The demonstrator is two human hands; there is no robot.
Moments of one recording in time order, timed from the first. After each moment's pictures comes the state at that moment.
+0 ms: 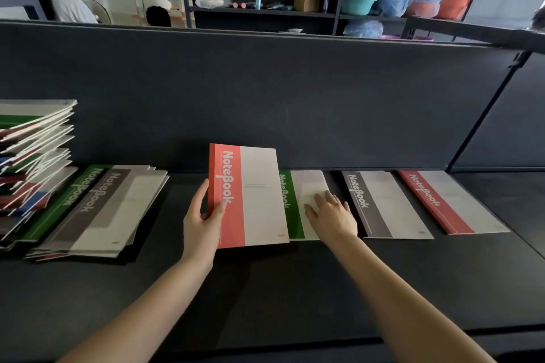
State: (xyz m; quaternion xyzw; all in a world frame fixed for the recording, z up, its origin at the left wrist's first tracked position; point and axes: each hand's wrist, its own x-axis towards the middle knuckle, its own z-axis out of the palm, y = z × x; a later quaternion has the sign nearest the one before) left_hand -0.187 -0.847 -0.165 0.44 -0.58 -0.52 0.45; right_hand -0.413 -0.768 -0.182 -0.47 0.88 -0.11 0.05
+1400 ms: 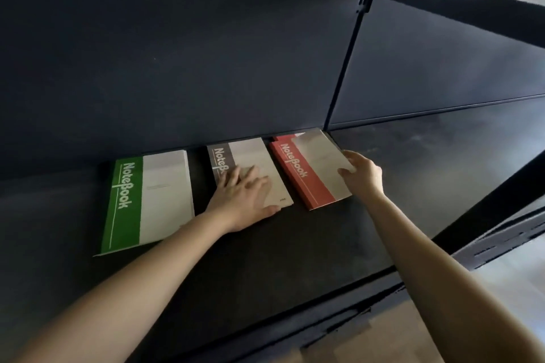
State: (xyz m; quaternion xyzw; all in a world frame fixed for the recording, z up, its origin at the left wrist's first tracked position) left_hand -0.477 -0.754 -0.186 0.21 -0.97 -0.09 -0.05; right_hand -0.674 -0.583 -0.162 -0.21 0.90 -0.38 0.04
